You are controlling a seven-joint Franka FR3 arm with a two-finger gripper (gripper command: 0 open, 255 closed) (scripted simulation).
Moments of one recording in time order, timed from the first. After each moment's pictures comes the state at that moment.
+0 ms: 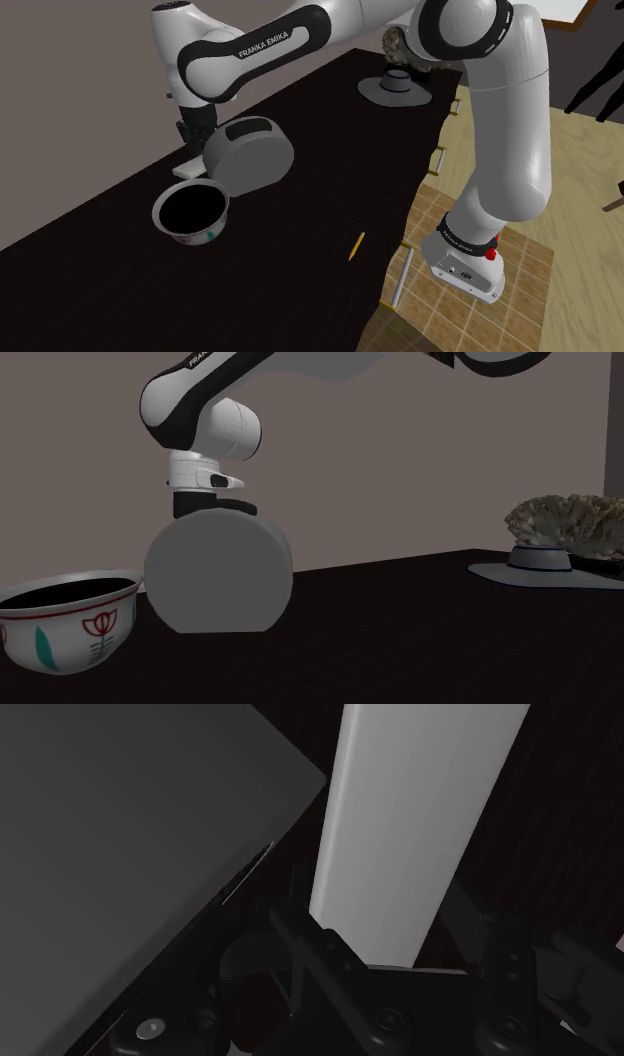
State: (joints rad) arm 0.13 0.55 0.50 -1.51 -0.27 2.00 1.87
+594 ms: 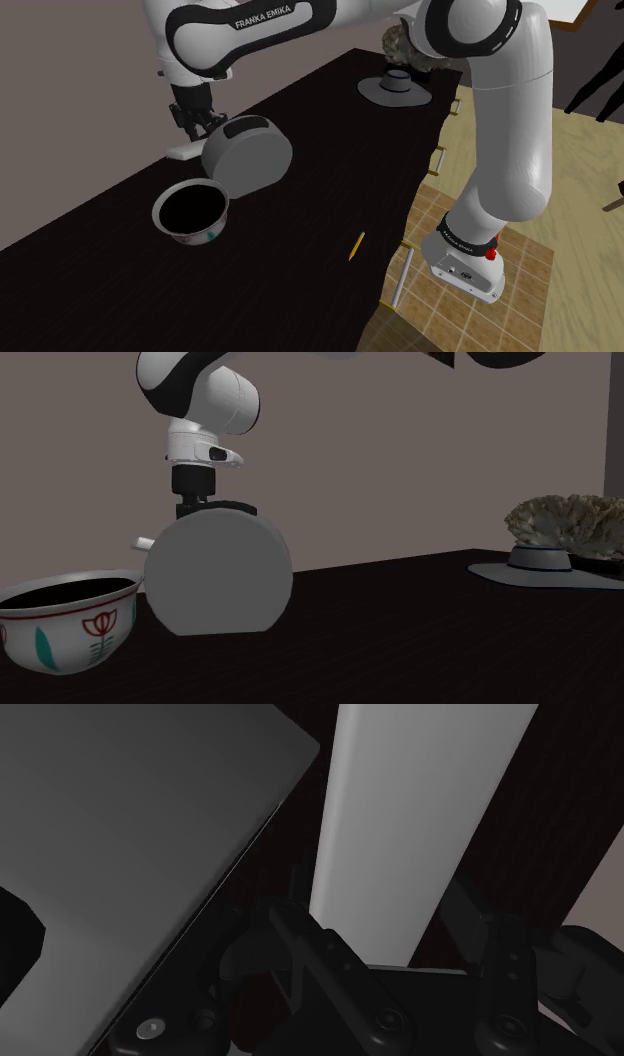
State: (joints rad) arm 0.13 0.52 0.51 -1.43 -0.25 1.90 1.86
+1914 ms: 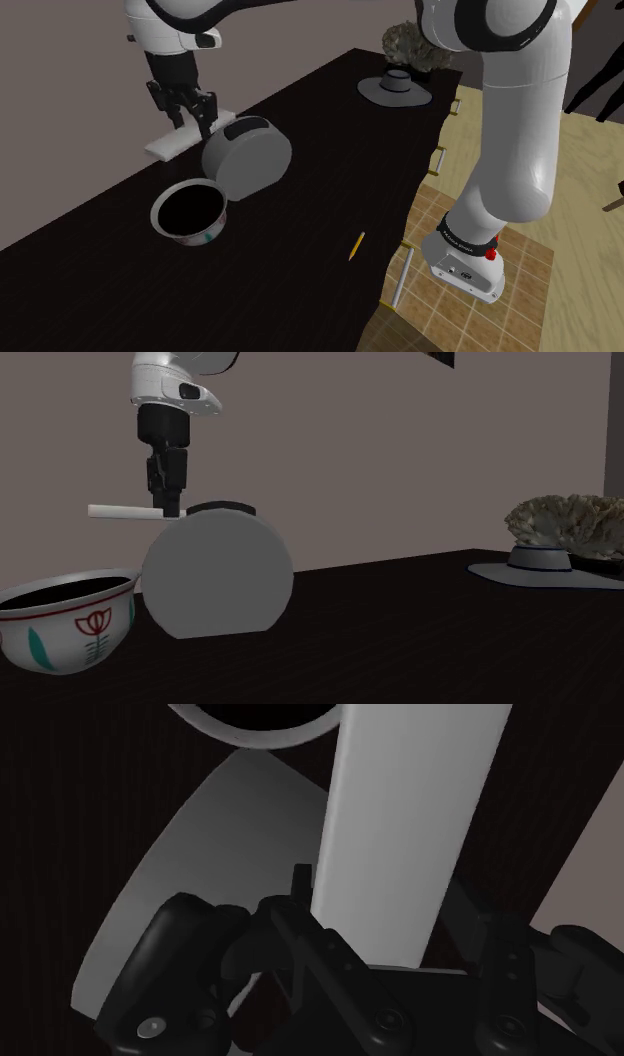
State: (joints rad) arm 0.19 0.43 0.55 -1.36 -0.22 1.75 1.93
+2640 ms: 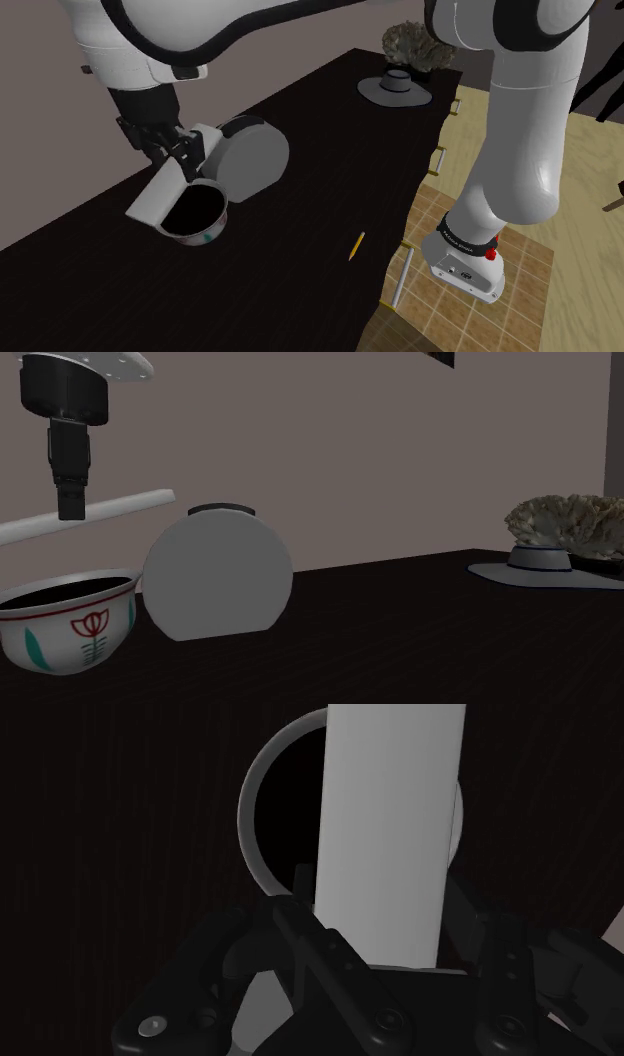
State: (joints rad) arm 0.31 0.37 0.61 -1.46 -0.22 1.78 2.12
